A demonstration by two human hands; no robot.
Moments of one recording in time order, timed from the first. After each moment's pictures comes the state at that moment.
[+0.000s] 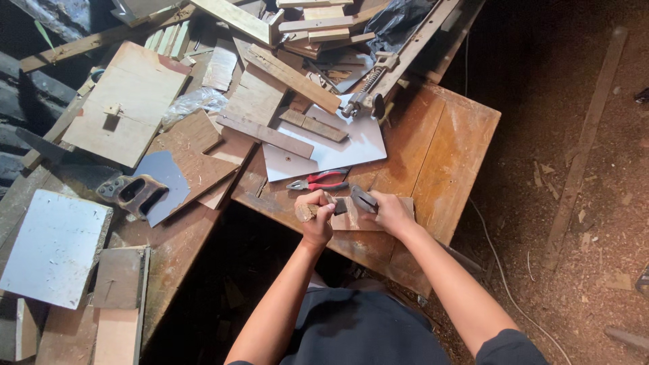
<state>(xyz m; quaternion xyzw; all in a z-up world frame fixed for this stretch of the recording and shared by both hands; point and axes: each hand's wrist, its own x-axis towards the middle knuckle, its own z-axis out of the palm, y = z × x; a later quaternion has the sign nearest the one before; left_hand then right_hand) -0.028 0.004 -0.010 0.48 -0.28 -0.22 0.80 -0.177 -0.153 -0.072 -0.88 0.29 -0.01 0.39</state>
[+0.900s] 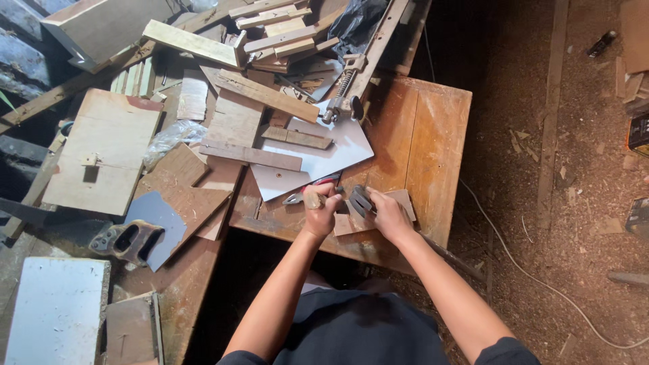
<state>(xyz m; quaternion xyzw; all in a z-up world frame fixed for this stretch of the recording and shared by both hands) 0.010 -0.020 -0.010 0.54 -0.40 -0.31 0.67 -0.173 -0.109 -0.046 -0.87 0.36 -0.16 0.31</state>
